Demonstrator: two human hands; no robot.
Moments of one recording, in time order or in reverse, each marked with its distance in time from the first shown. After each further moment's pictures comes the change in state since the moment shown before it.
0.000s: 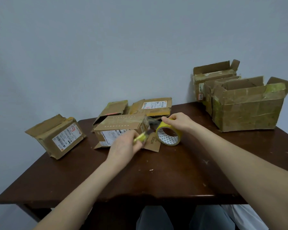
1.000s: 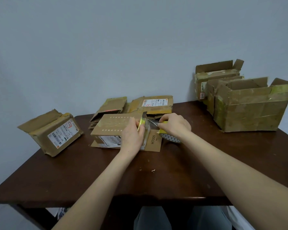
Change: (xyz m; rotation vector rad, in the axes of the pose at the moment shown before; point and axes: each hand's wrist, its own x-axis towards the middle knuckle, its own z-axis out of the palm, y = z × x) left_hand 0.039 0.003 0.031 -0.271 0.192 -0.292; right_hand -0.018 -0.038 0.030 -0.228 0.158 0.100
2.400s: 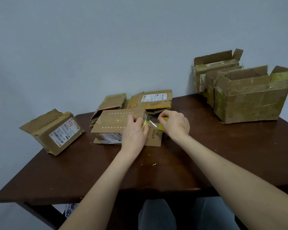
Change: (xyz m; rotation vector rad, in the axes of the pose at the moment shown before) left_hand -0.011 0.000 0.001 0.229 0.012 0.222; right_hand -0.024 0.000 0.015 0.088 0.214 -0.009
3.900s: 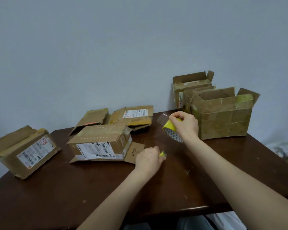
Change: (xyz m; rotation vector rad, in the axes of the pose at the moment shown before) left_hand -0.003 0.079 0.061 0.203 -0.488 0.070; right_hand 0.040 0.063 -0.068 0.348 0.220 0.119
